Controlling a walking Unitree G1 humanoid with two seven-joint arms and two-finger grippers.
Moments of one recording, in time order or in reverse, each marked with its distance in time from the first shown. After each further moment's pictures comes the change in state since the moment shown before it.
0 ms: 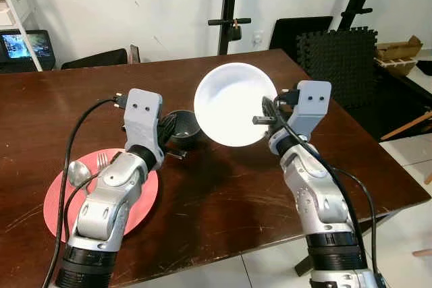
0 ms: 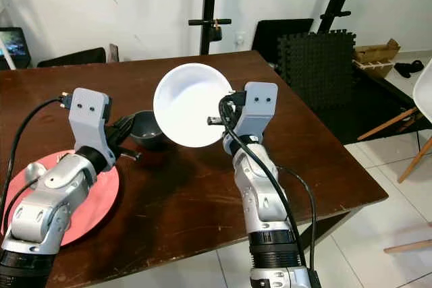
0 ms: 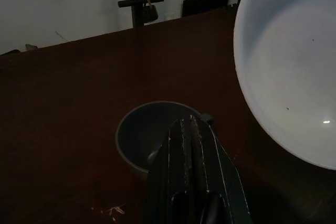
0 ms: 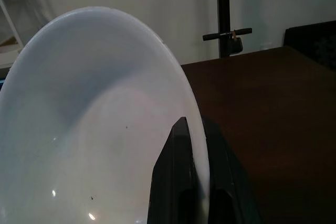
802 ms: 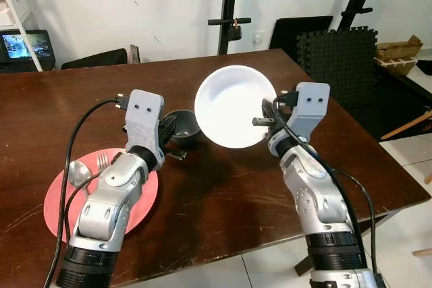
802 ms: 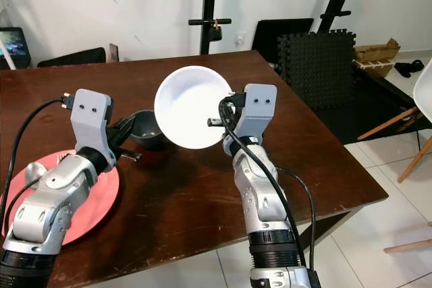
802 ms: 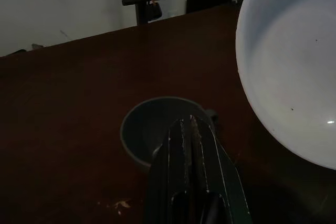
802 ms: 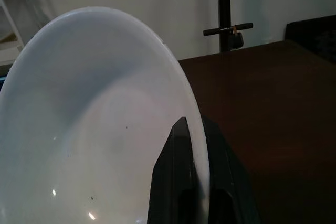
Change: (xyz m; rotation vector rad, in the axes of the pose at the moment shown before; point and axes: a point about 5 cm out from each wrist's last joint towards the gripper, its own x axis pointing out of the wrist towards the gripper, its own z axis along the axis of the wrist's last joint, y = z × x) left arm 0.000 0.001 -0.001 0.020 0.008 0.011; right arm 0.000 -0.001 -0.004 0.003 0.015 -0.005
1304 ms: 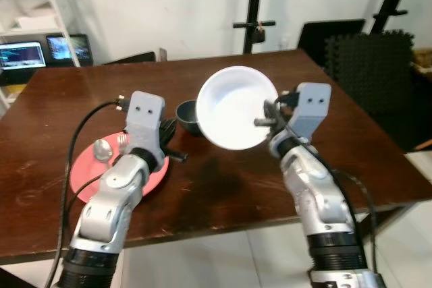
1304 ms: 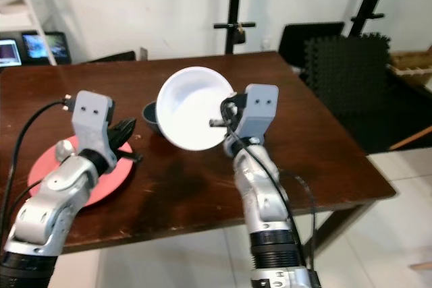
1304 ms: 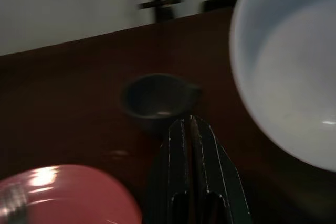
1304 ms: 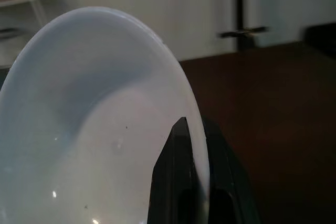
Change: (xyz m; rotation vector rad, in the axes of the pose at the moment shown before) left arm 0.003 -0.004 0.001 0.000 -0.007 -0.017; right arm 0.001 -0.003 0.000 -0.003 0.000 -0.012
